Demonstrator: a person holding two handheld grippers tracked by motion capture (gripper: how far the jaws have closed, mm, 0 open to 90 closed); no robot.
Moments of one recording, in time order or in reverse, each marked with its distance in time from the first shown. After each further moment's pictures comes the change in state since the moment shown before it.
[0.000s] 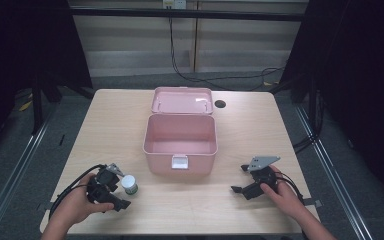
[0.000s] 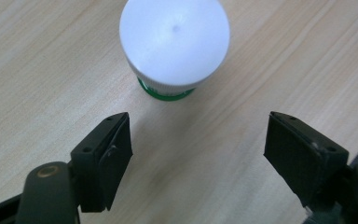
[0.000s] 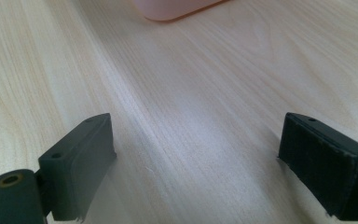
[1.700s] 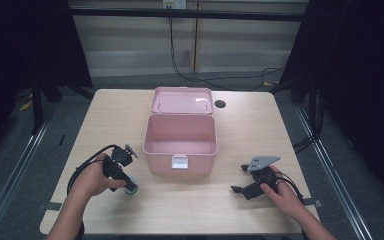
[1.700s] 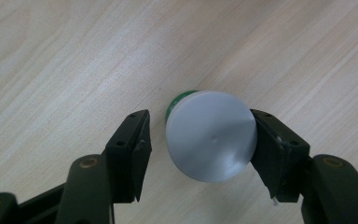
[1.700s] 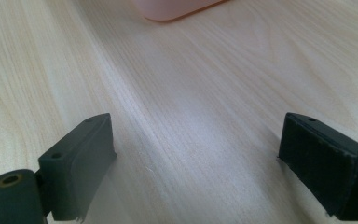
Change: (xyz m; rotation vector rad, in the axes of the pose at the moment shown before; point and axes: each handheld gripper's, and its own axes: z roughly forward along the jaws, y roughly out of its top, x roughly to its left) left arm 0.014 0.060 0.001 0.150 0.028 -0.039; right arm 0.000 0.000 0.000 0.000 0.000 -0.002
